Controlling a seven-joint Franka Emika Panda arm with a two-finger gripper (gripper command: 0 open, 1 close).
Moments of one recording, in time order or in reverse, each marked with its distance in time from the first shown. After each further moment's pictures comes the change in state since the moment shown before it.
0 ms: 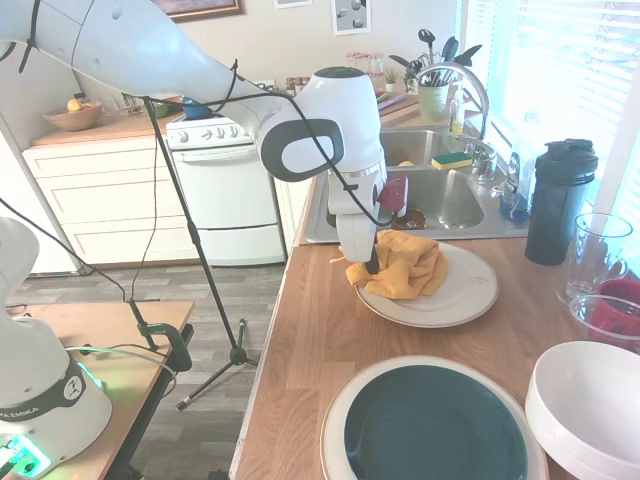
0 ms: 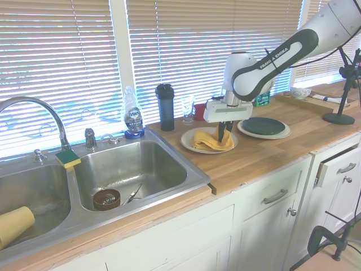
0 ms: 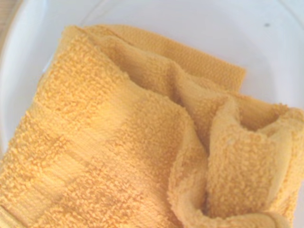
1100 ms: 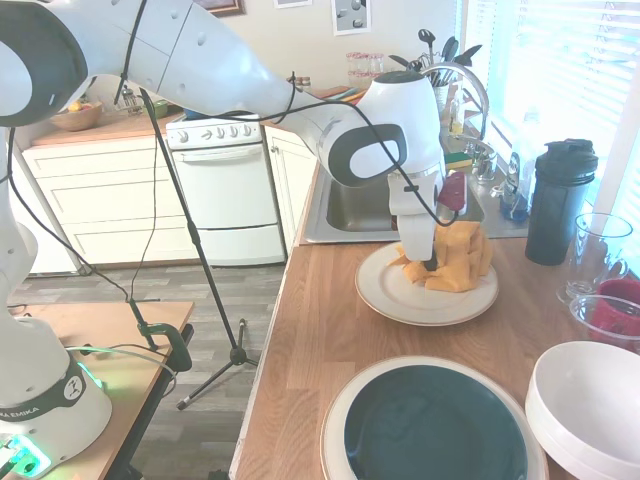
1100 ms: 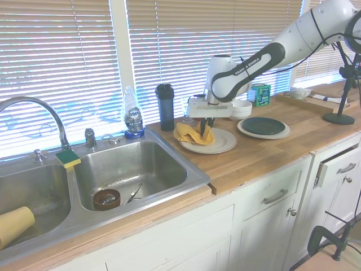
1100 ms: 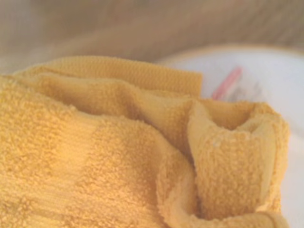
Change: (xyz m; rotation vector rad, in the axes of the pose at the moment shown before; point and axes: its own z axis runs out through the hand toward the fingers) arm 0.056 -0.084 0.023 0.076 0.050 0.085
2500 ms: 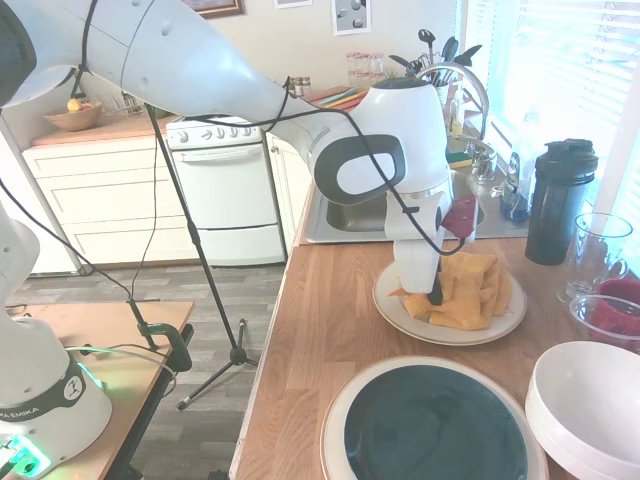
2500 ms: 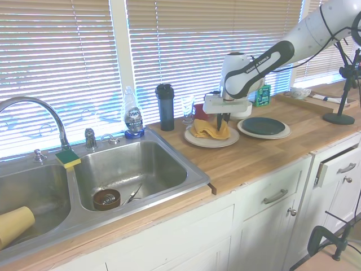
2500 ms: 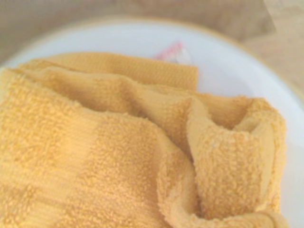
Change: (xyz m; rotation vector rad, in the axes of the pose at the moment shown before) arm 0.056 0.058 -0.015 -0.062 0.059 0.051
